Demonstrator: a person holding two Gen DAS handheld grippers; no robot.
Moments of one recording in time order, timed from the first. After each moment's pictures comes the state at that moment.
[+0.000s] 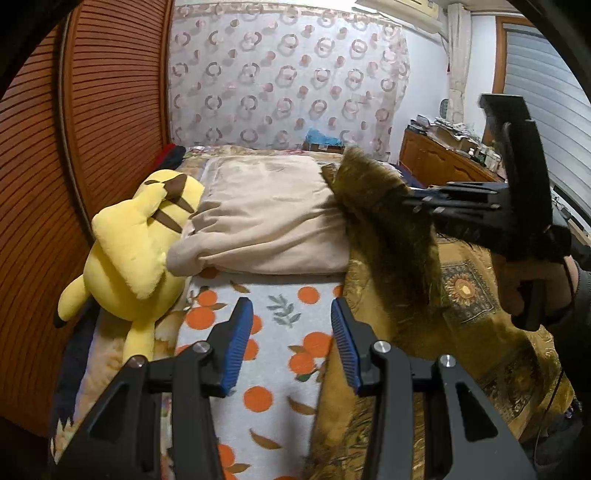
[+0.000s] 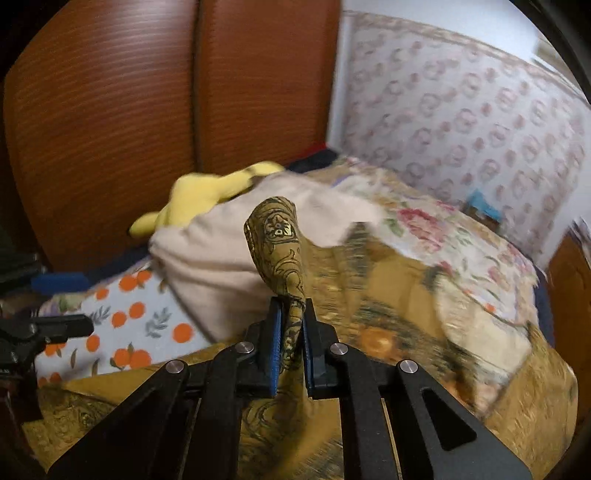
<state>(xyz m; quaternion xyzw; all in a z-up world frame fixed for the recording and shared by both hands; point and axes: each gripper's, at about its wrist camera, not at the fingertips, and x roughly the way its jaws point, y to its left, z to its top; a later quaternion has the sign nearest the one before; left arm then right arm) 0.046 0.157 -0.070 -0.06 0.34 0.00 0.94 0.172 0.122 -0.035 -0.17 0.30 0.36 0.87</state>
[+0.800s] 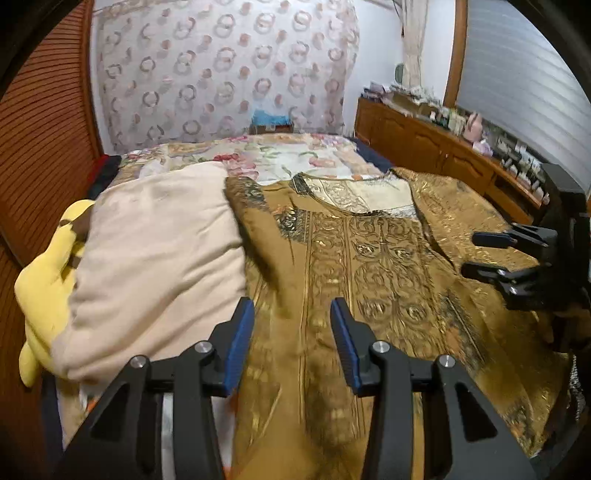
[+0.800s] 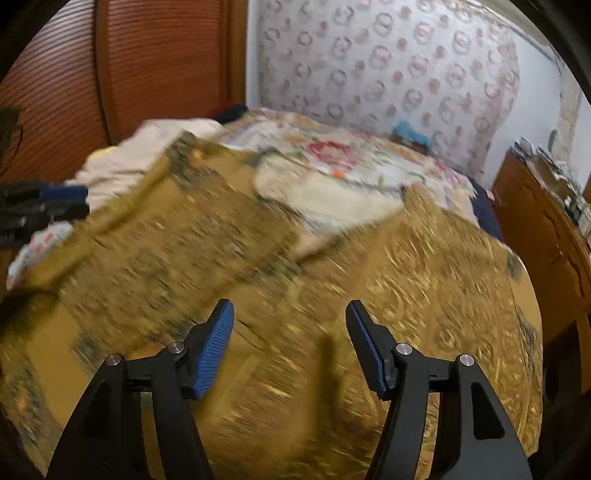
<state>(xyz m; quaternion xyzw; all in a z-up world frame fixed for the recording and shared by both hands) 0.182 0.084 -0.073 -0.01 0.39 -0.09 0.92 0.196 -0.053 -0.075 -0.15 0.39 0.23 0.88</state>
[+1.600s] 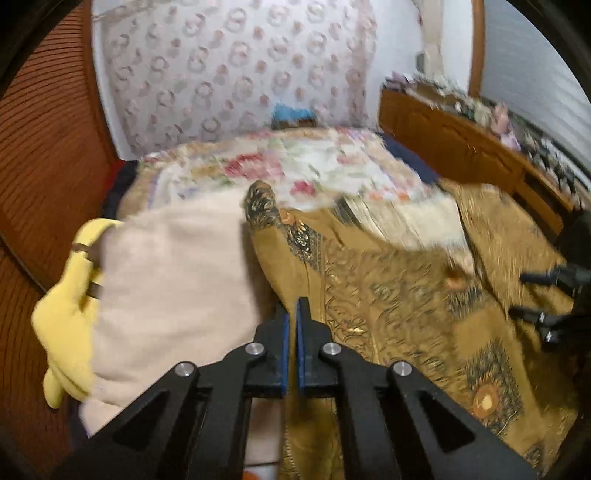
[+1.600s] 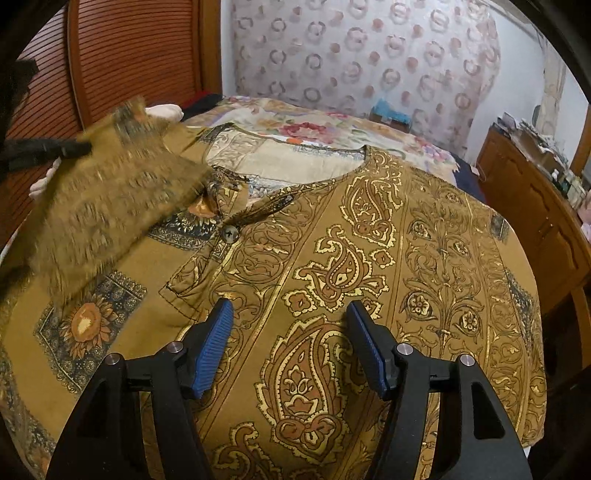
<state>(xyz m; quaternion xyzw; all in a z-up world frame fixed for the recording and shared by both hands) 0.235 0.108 -0.049 0.01 0.39 -0.03 0.92 0.205 -0.084 -0.089 -0.13 0.41 0.20 0.88</state>
